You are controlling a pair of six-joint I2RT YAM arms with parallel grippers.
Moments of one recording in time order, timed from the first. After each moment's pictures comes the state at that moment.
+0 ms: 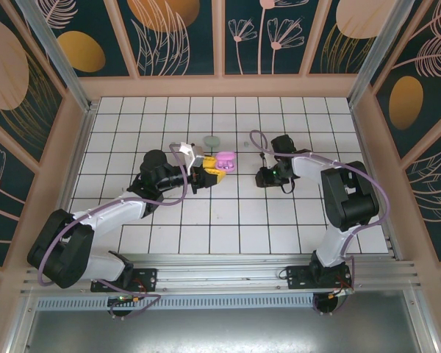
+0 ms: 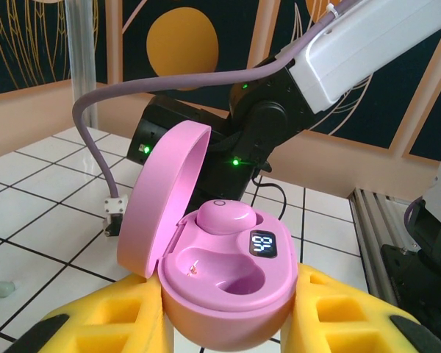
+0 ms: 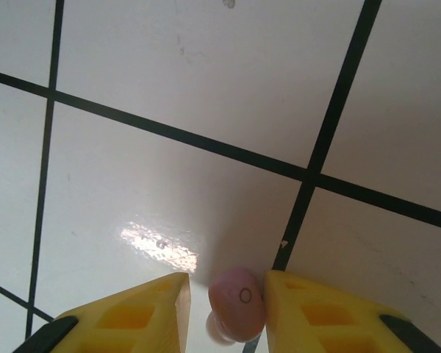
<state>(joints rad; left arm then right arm) -0.56 1.36 0.65 0.66 0.78 -0.14 0.32 1.78 1.01 -0.48 -0.32 0.11</state>
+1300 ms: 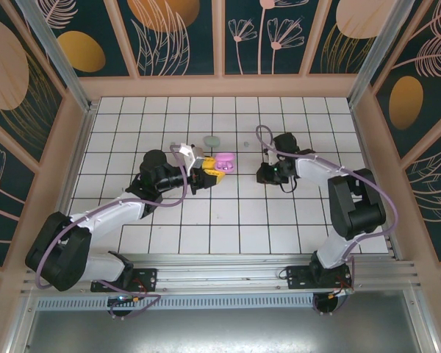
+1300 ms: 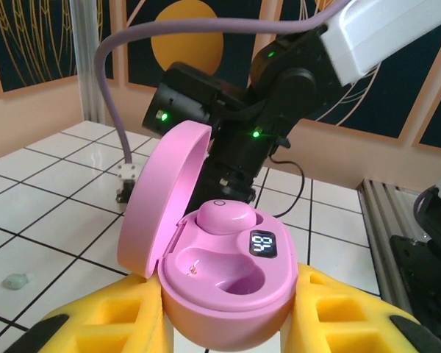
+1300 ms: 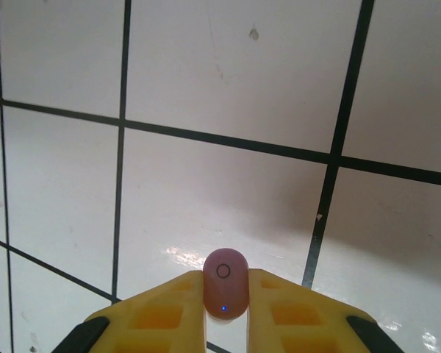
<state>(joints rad) -0.56 1.34 0.65 0.61 0.76 -0.08 0.33 1.68 1.00 -0.47 -0.35 0.28</state>
